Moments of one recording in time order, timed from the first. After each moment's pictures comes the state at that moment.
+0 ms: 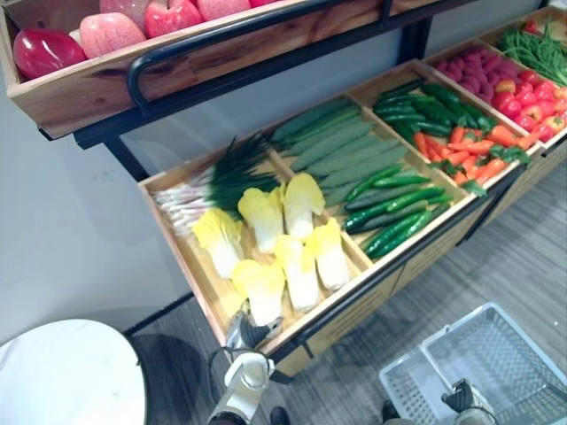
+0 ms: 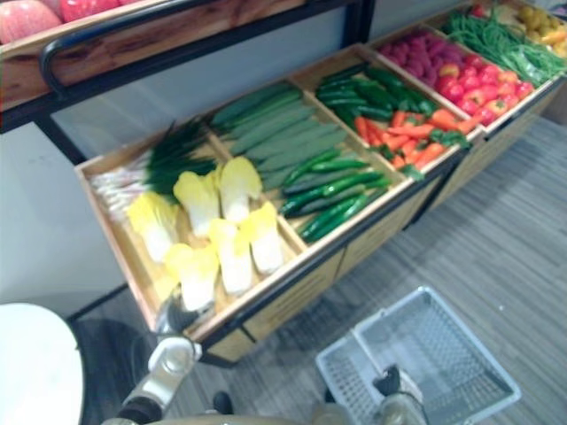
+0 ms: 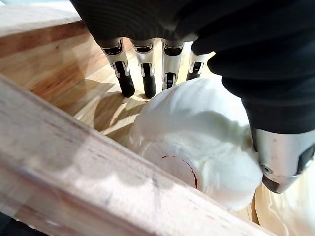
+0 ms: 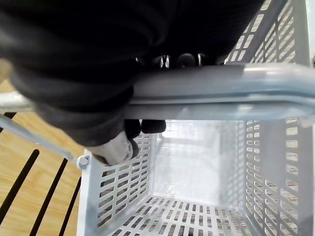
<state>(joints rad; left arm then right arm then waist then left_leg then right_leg) -0.07 0.06 -0.09 0.80 0.45 -0.07 0.59 0.02 -0.23 -0.07 1.12 -0.61 -0.08 -0.40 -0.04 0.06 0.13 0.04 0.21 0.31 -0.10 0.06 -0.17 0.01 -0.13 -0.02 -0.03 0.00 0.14</state>
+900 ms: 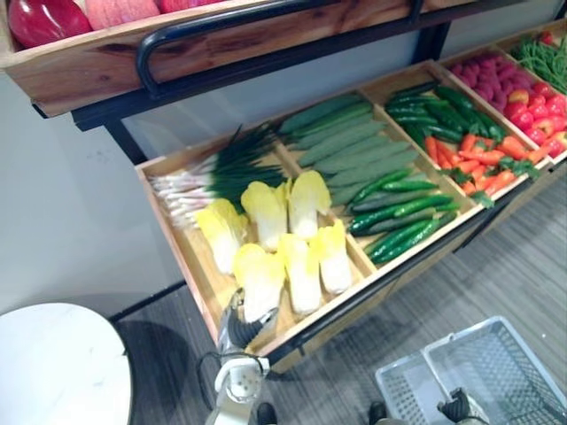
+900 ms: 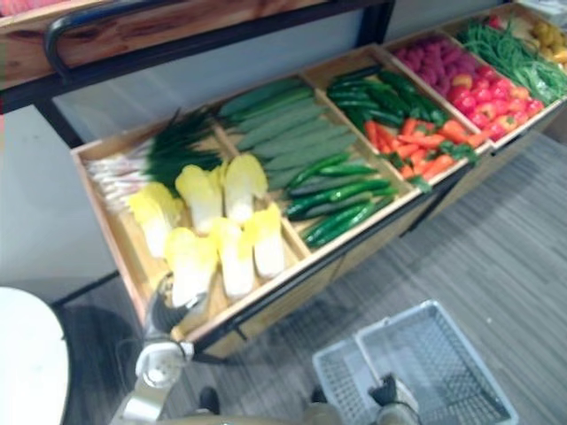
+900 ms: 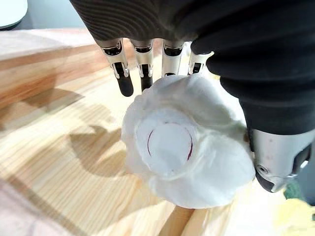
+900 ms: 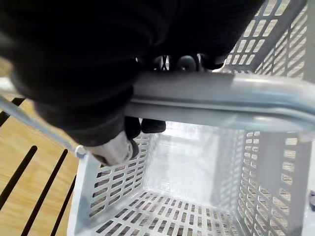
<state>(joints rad) 0.19 0.06 -0.08 0.23 0.40 -0.07 0.50 0.06 -0.21 -0.08 1.11 -0.61 -0.10 -0.41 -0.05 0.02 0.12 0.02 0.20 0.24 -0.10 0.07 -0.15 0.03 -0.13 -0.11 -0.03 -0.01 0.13</state>
